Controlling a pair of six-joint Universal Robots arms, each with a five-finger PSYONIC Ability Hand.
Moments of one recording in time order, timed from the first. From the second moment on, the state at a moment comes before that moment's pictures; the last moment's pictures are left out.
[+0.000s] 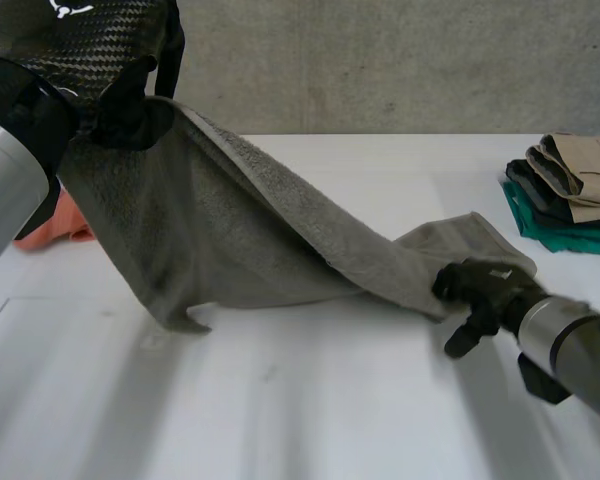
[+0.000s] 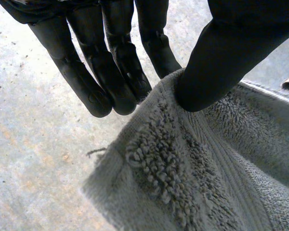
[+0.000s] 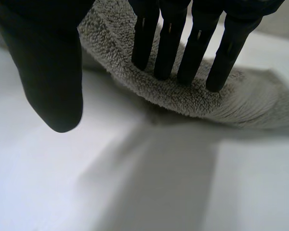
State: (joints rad) left arm 4.13 -1.46 -1.36 2.99 -1.63 3.49; right arm 1.87 -1.31 1.74 0.16 1.41 3.06; left_hand 1.16 1.20 1.19 1.20 0.99; right_hand 0.57 0.57 0.57 0.57 0.39
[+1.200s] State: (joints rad) left arm 4.33 -1.45 -1.48 2.88 -1.51 3.48; right arm 1.74 -1.01 0.89 0.48 1.14 2.51; left_hand 1.16 1.20 1.19 1.20 0.99; right_hand 1.12 1.17 1.18 1.19 0.98
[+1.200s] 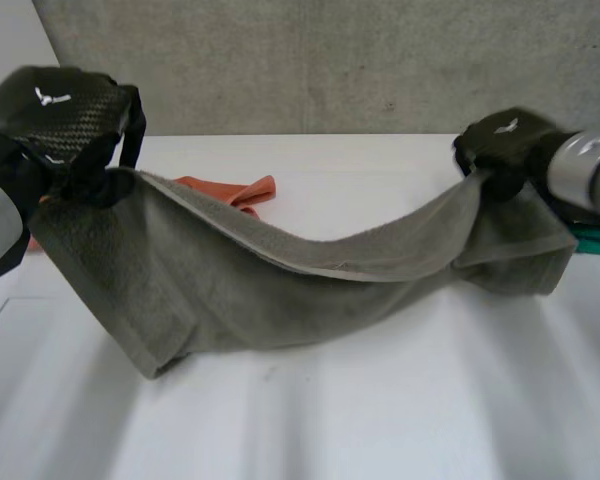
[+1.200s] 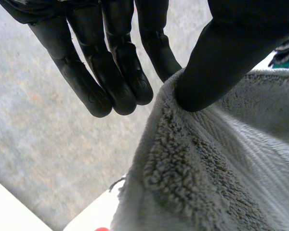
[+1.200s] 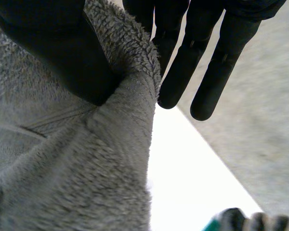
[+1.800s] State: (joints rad) left arm 4.39 -1.76 -1.31 2.90 -1.58 3.51; right arm 1.83 -0.90 0.94 0.24 1.25 2.43; left_hand 1.16 1.20 1.19 1.20 0.99; right_hand 0.22 0.21 0.20 0.21 0.05
